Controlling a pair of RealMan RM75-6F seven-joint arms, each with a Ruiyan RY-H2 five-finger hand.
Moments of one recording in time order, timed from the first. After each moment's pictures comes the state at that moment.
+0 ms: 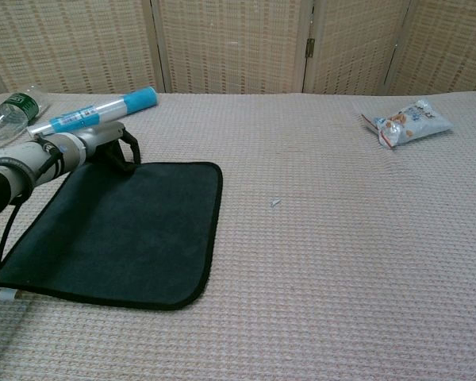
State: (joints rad) left arm -0.98 -2.00 -0.28 -0.30 1.17 0.51 -0.27; right arm 0.02 -1.04 0.03 -1.57 -1.42 1.38 0.22
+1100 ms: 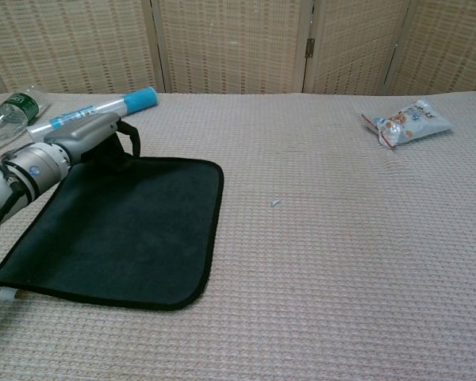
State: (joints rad) left arm -0.78 -1.92 -0.18 -0.60 1.33 1.00 -0.22; right arm 0.00 -1.04 0.01 -1.60 -1.50 1.44 0.21
